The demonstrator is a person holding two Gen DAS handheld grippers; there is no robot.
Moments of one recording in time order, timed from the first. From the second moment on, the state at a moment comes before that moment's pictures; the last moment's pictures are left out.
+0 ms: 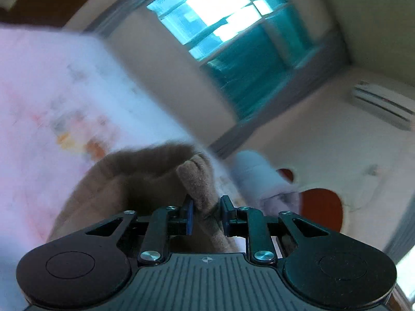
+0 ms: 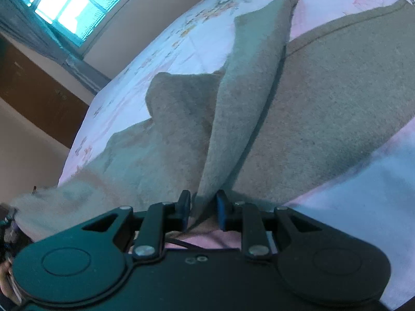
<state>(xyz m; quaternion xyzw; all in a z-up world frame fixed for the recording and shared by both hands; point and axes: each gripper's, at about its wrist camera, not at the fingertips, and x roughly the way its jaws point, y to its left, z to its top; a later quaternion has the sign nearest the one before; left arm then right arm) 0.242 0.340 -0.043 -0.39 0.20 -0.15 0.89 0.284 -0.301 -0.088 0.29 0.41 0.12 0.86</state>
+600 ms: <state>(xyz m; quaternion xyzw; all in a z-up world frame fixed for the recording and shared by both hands) 0.244 0.366 -0.114 -0.45 0.32 -0.06 0.83 0.288 -0.310 -0.098 0.36 0.41 0.12 0.83</state>
